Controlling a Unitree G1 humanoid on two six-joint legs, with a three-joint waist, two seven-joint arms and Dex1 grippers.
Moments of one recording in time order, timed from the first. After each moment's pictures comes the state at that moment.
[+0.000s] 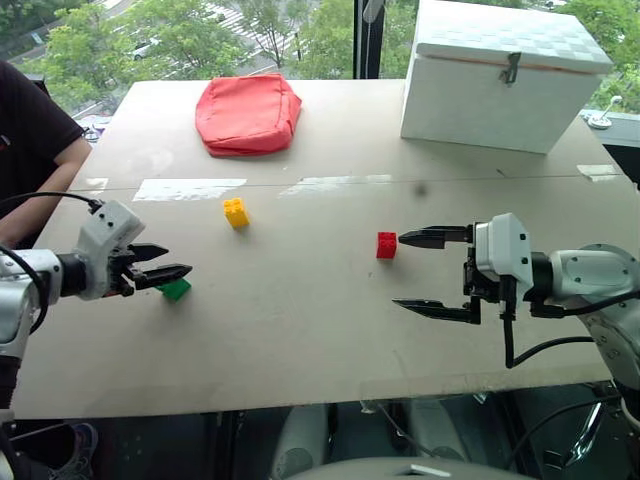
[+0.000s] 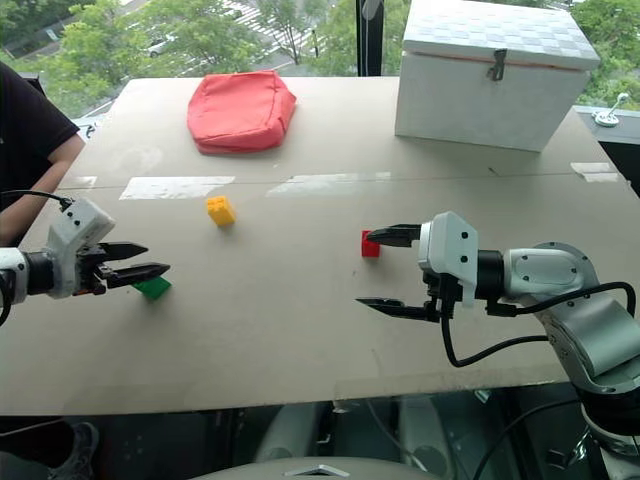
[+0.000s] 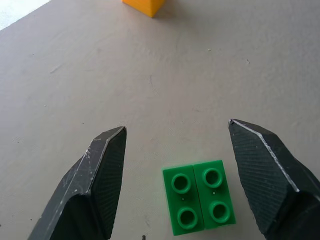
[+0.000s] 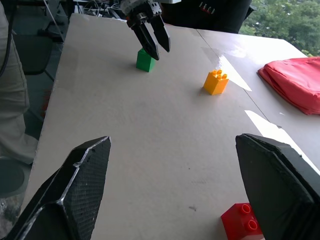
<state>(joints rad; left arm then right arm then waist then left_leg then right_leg) -0.15 1.14 0.24 0.17 -0.38 0.56 -1.10 -0.32 -0.72 0.03 -0.65 0.53 0.54 0.99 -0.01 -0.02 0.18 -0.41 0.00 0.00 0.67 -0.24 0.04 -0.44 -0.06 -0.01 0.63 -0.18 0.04</state>
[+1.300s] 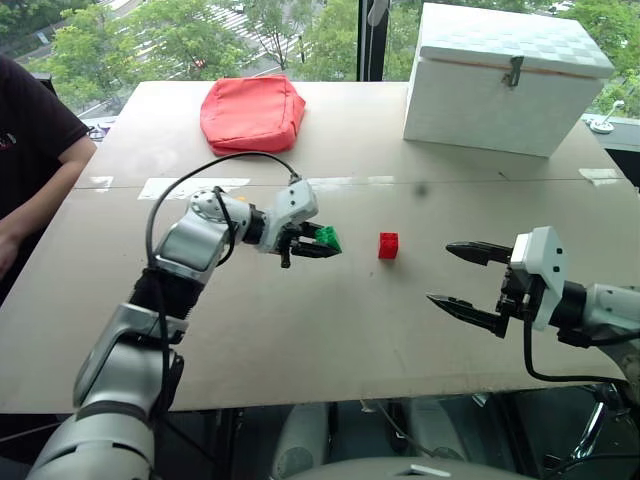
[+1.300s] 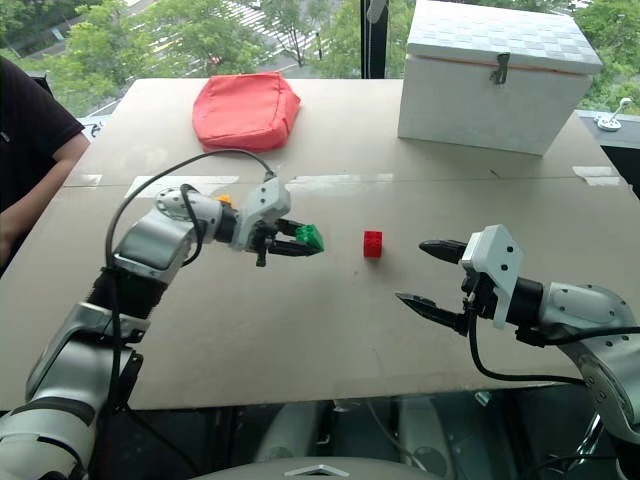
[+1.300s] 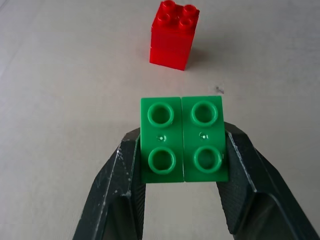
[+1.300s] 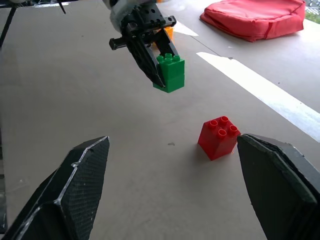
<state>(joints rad) -0.82 0.64 -0.35 0.40 -0.17 0.32 -1.31 0.00 -0.76 -0.18 -0.72 0.62 0.60 0.82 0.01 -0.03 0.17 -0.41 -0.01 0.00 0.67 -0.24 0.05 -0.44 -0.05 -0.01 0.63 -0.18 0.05</state>
